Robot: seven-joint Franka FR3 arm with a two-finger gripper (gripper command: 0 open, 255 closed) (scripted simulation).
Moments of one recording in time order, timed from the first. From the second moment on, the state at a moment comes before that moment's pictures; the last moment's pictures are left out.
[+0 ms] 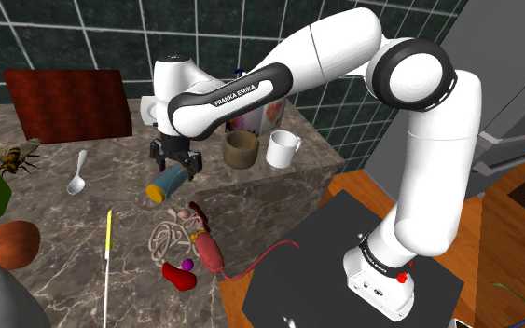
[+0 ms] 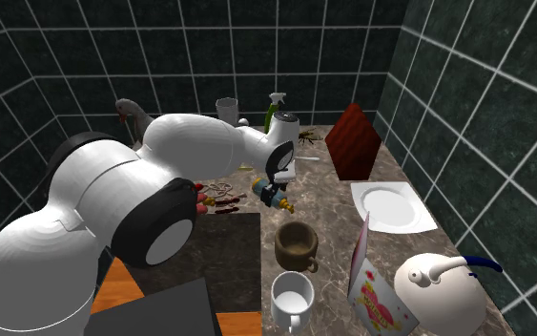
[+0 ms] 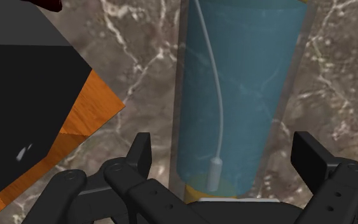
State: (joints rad) arm 0.13 0.46 0.48 -1.77 -0.14 2.21 1.63
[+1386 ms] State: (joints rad) arm 0.12 0.42 0.49 -1.74 -0.11 2.13 1.62
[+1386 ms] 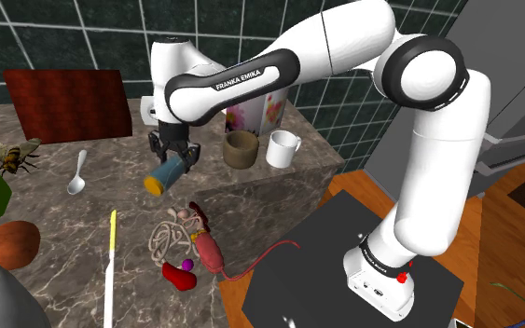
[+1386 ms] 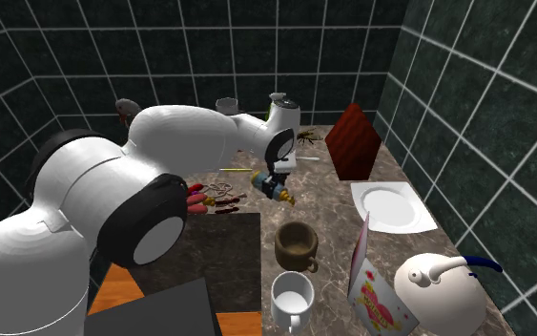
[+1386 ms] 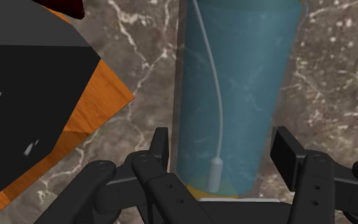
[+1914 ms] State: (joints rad) arm 0.11 0.37 0.50 -1.69 -0.09 2.04 1.61
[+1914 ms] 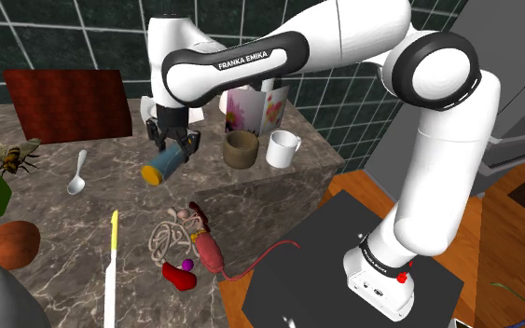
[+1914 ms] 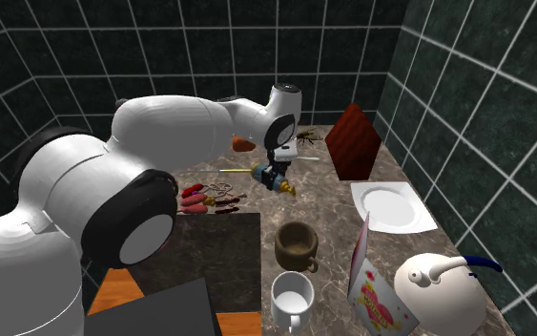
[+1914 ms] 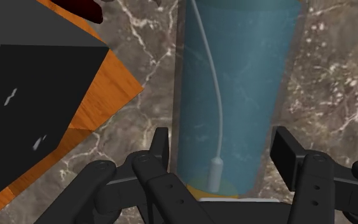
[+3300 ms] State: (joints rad) arm 0.05 0.25 0.51 -1.61 -0.03 1.85 1.53
